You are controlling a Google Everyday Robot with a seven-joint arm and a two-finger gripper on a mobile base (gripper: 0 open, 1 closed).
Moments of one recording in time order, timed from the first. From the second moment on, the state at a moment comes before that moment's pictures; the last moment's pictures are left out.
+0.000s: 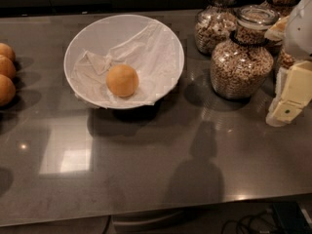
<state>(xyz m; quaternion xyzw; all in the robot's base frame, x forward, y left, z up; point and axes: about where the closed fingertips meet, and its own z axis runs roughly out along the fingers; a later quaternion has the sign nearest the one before) 0.439 -0.215 0.983 -0.60 0.78 -0.04 0.17</state>
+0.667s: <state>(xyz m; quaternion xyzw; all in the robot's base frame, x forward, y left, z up) 0.441 -0.210 0.983 -0.60 0.78 -0.04 0.18</state>
